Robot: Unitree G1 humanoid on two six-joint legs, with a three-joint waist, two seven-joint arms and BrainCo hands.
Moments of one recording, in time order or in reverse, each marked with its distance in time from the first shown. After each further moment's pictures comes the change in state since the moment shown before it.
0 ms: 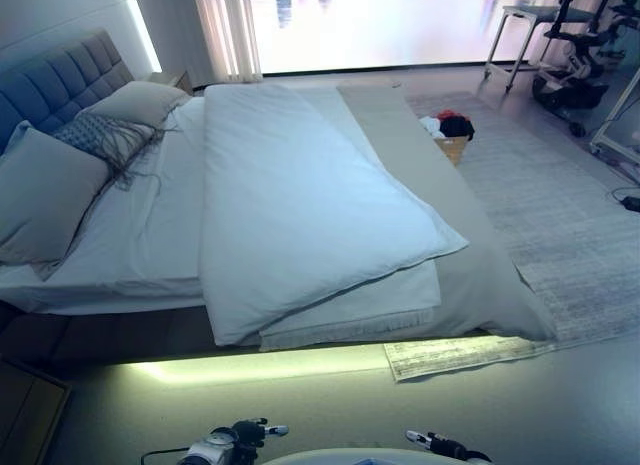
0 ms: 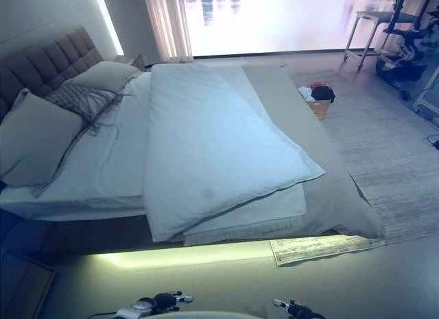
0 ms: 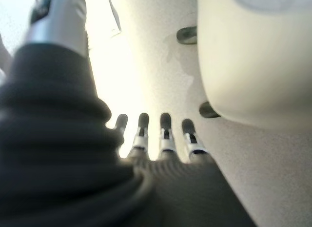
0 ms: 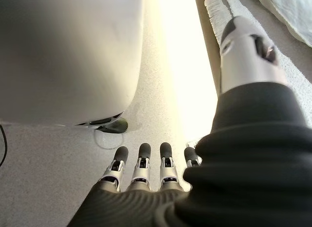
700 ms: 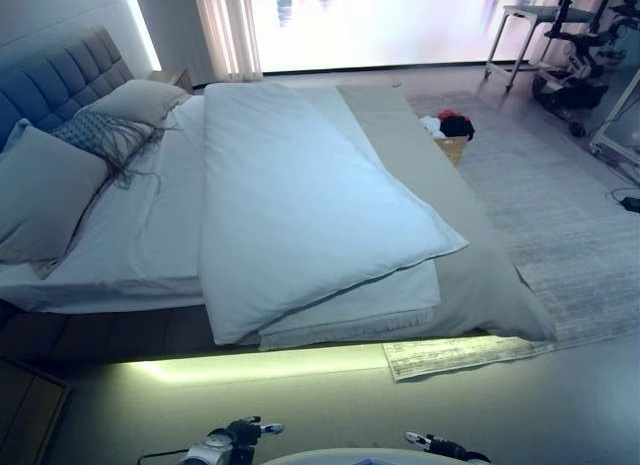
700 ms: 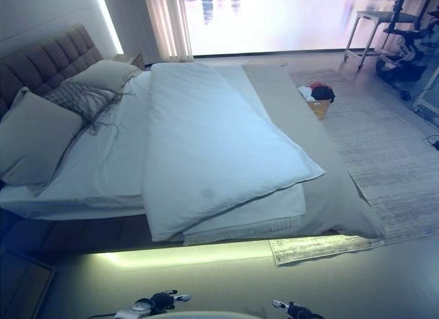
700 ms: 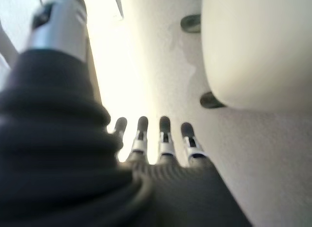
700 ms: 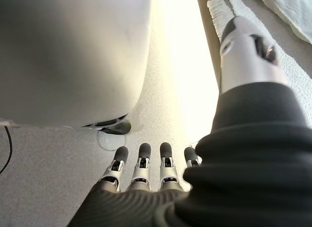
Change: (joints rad) left arm 0.007 0.006 0.009 0.014 -0.019 -0.008 0.111; right arm 0.002 0.000 0.000 -0.001 0.015 0.014 0.011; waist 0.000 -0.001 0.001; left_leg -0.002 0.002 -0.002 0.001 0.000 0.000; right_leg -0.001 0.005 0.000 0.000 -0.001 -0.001
